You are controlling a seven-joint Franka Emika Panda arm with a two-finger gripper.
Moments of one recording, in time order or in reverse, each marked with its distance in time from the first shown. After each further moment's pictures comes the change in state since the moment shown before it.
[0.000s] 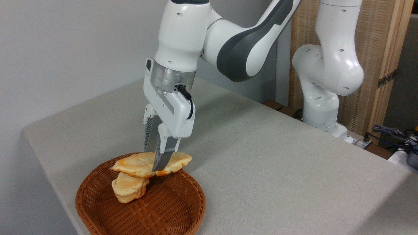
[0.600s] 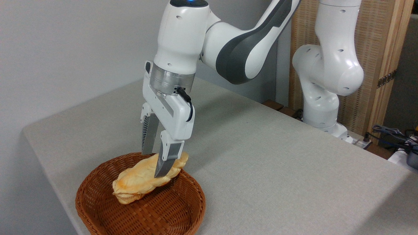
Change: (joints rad) arm 0.000 0.012 0.000 0.002 0.000 0.014 -0.010
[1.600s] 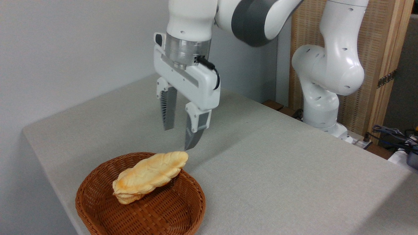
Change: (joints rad) arm 0.028 -0.150 0.001 0.059 0.088 -0.397 -0.206
